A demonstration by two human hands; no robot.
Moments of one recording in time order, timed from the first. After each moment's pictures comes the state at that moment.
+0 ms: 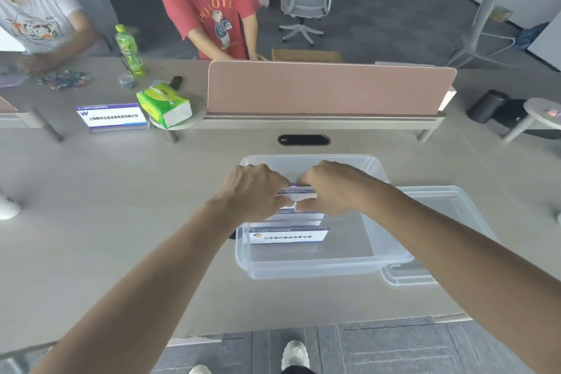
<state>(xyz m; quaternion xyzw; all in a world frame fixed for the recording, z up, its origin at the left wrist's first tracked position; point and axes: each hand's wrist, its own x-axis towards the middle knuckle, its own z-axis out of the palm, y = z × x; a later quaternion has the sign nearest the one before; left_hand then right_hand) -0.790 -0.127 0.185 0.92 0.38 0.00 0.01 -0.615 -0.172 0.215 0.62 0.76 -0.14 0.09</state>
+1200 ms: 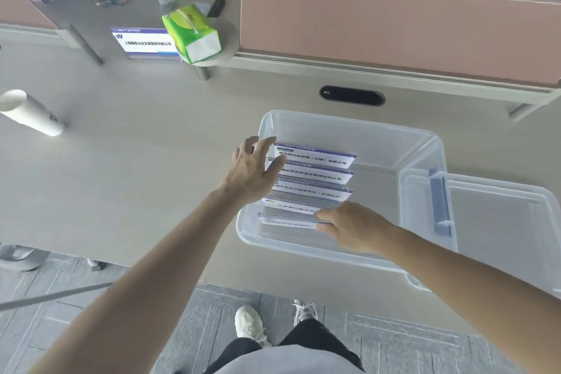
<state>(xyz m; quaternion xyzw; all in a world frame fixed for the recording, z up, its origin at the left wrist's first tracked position) -0.790 -0.106 0.072 0.72 0.62 0.12 0.28 -0.566 -0.181 0.054 0.53 0.78 -0.30 0.13</state>
